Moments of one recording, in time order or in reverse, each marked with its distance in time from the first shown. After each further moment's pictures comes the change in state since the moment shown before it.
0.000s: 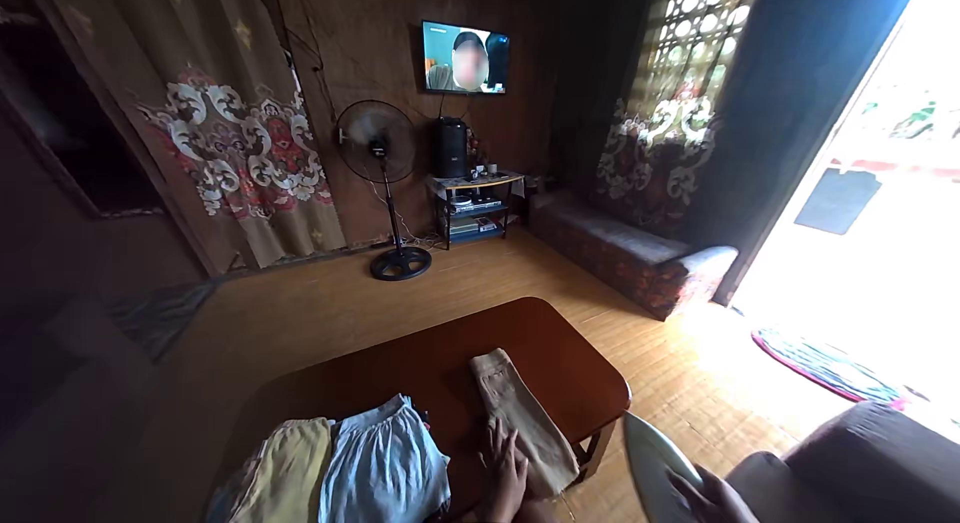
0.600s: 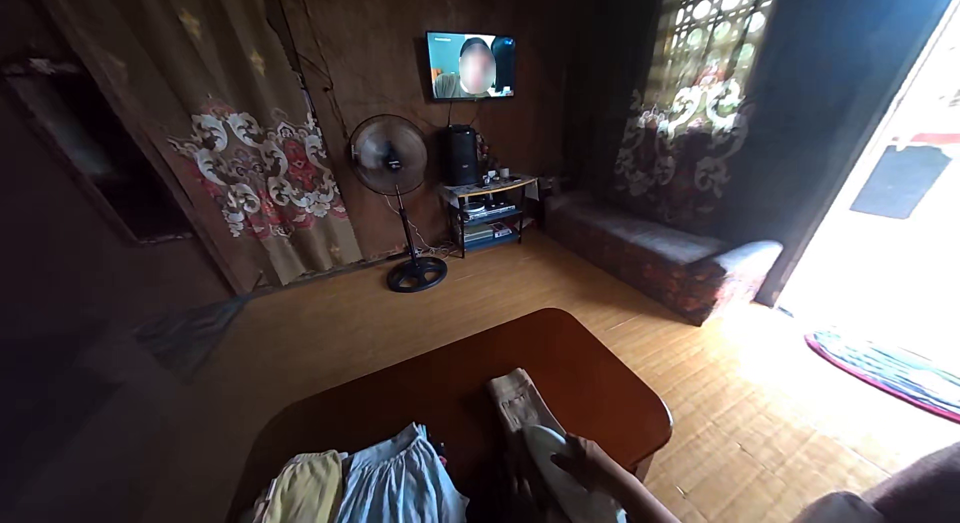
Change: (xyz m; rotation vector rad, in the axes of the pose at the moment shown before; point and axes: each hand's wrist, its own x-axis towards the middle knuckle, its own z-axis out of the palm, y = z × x) left_hand 0.023 -0.008 0.014 0.270 -0.049 -0.209; right_hand 0.141 -0.133 0.146 -0.252 -0.461 -0.144
